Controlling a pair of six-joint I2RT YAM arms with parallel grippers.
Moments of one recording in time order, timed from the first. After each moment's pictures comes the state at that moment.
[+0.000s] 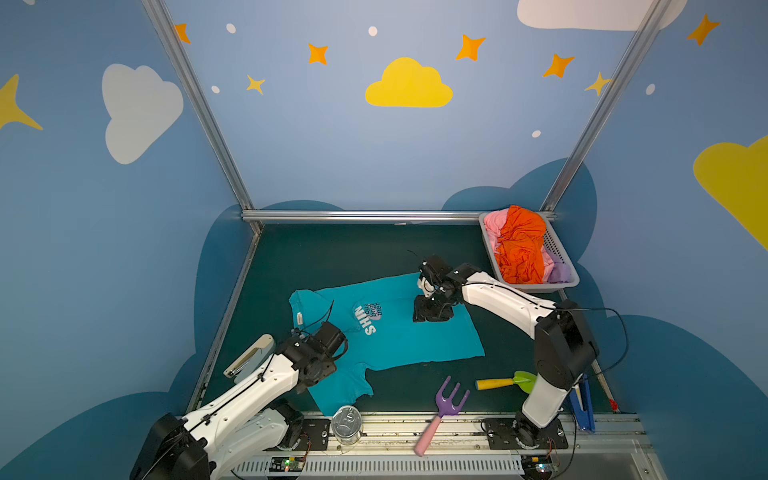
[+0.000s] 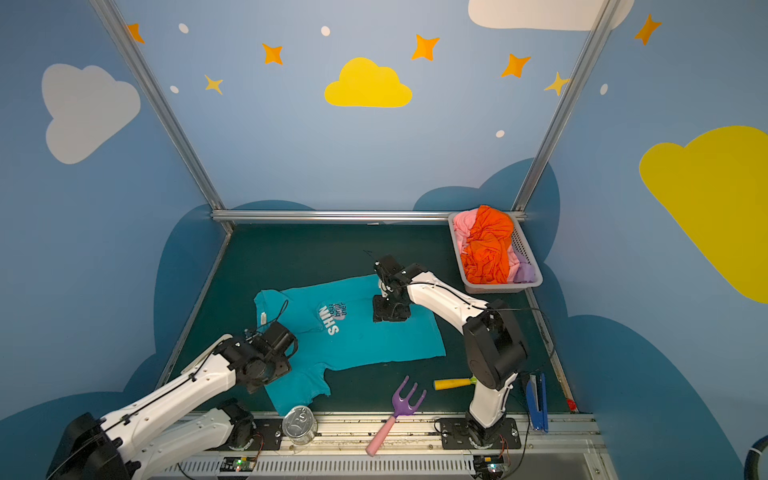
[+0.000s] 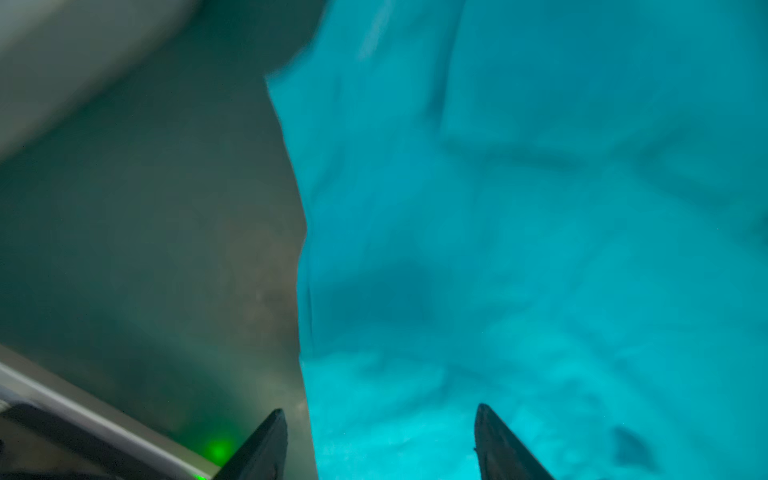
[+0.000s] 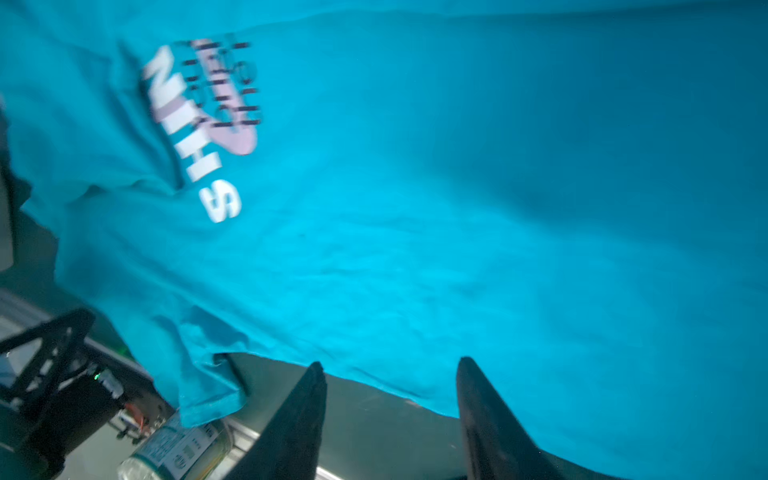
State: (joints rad) left arm -0.65 0.98 0.52 -1.01 -0.24 -1.22; right arm 0.67 1.76 1.31 -0.89 -0.21 0.51
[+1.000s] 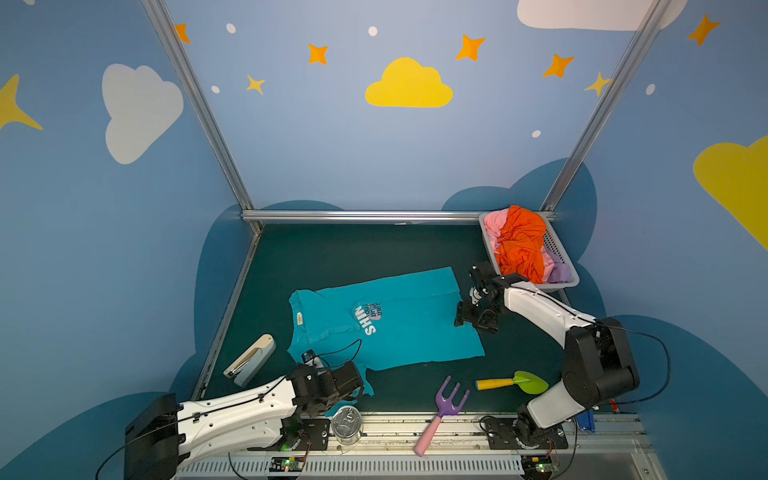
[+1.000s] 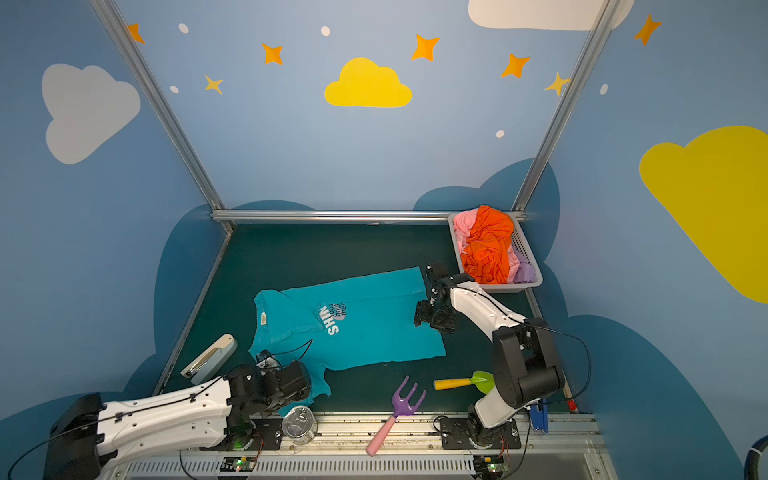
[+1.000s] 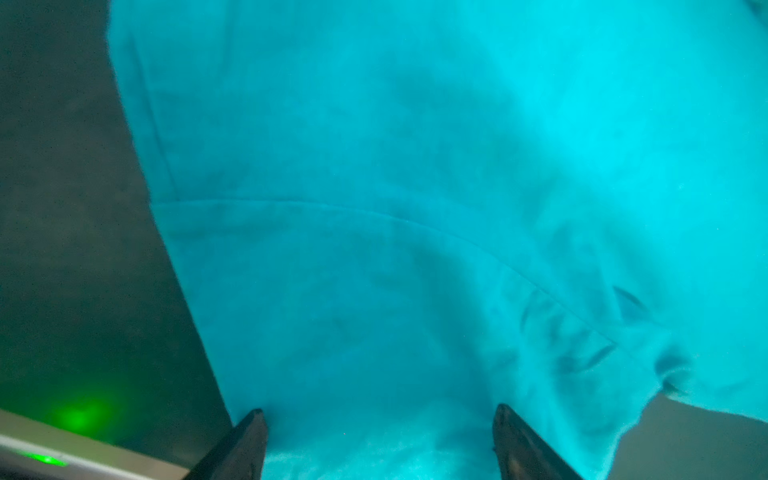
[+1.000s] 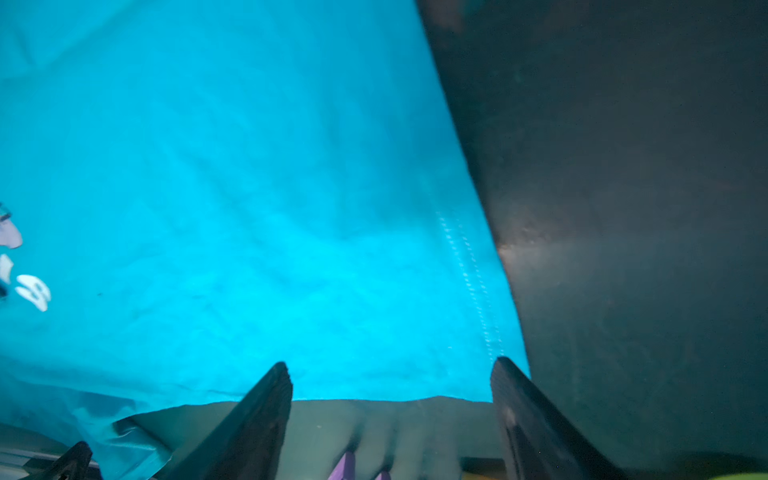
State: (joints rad) left arm -1.12 0.90 0.39 -0.90 -0.26 -1.65; right arm 0.37 1.58 1.05 -0.91 -0.16 0.52
